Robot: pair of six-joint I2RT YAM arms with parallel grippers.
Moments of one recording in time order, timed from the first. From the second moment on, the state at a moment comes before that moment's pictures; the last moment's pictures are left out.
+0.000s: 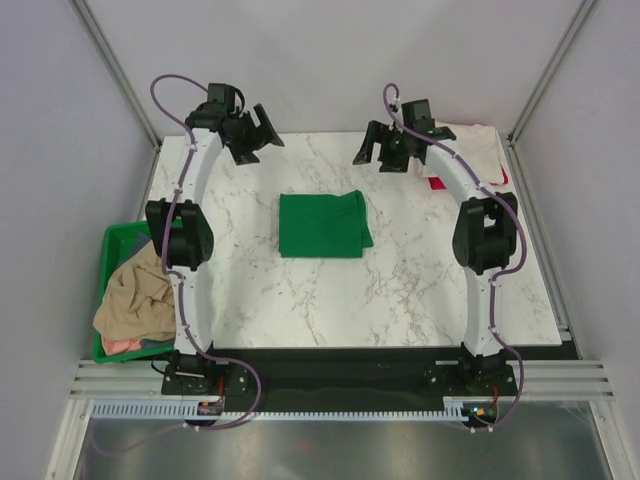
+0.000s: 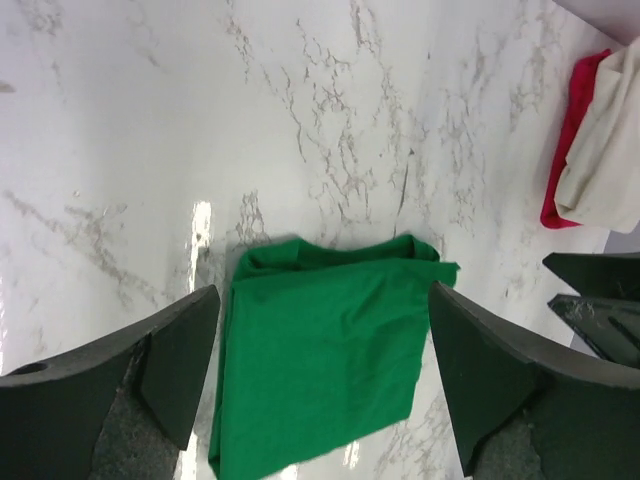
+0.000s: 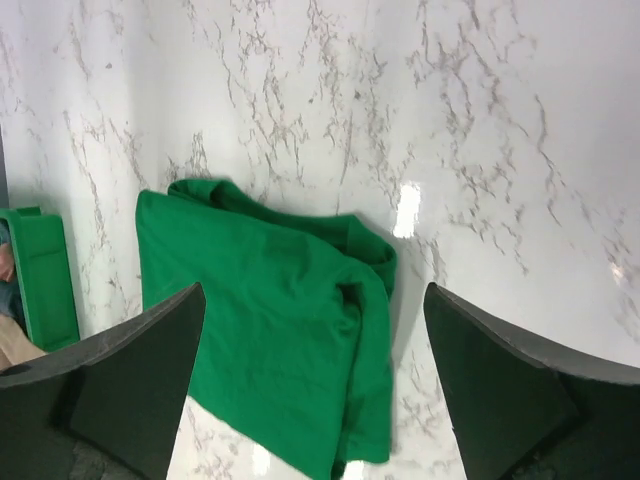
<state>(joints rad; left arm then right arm) -0.11 2.33 2.33 -0.87 0.33 -0.54 0.24 2.26 2.07 -0.61 -0.39 0.42</state>
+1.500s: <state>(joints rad) -0.23 0.84 0.90 -0.76 0.08 -0.41 0.28 2.23 1.42 0.04 -0.75 0.41</state>
